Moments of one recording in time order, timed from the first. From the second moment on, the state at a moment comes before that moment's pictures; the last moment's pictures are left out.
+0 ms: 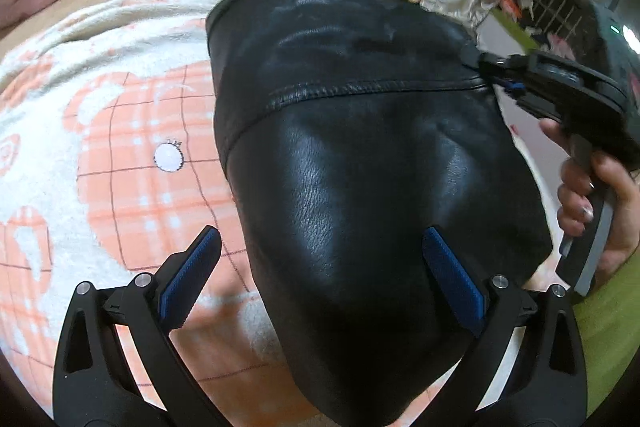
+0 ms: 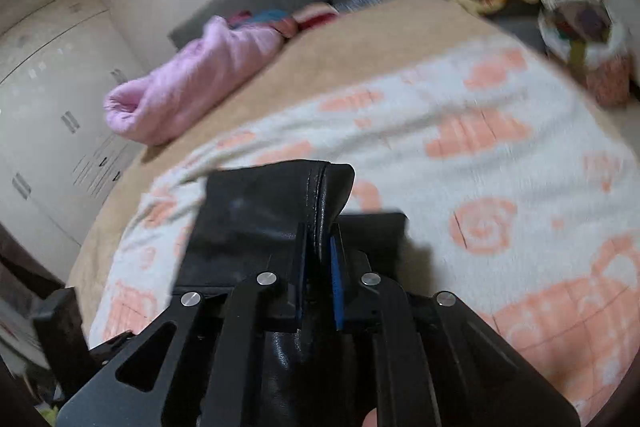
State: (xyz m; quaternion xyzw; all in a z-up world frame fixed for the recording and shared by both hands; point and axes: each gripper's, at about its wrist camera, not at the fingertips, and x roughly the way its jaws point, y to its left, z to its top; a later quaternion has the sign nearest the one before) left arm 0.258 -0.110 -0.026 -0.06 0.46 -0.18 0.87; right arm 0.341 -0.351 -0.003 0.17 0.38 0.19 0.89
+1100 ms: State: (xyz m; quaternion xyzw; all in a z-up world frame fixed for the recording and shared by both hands) left arm 0.257 -0.096 -0.023 -0.09 0.47 -0.18 0.86; right arm 0.251 -0.383 -0.039 0.24 0.42 0.21 0.85
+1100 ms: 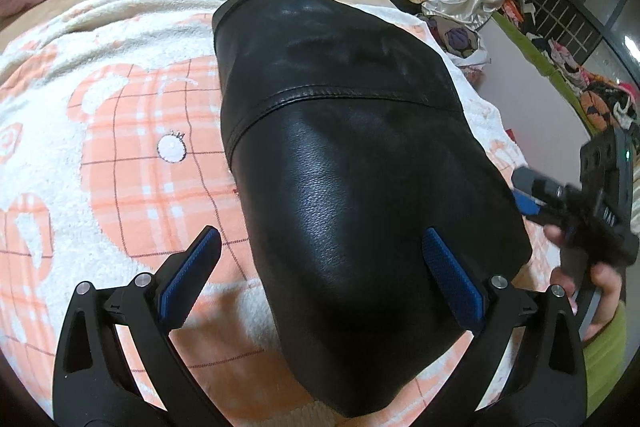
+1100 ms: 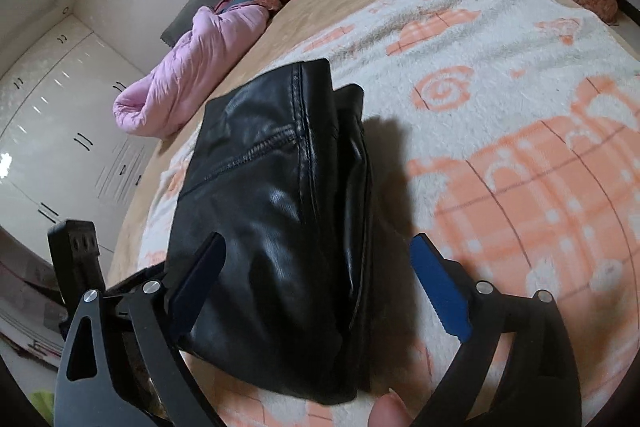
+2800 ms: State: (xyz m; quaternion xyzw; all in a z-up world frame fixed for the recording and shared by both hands) left arm 0.277 -0.086 -0.038 -0.14 0.51 -0.22 0.82; right arm 0.241 -0.351 -0.063 0.21 0.48 0.22 0.83
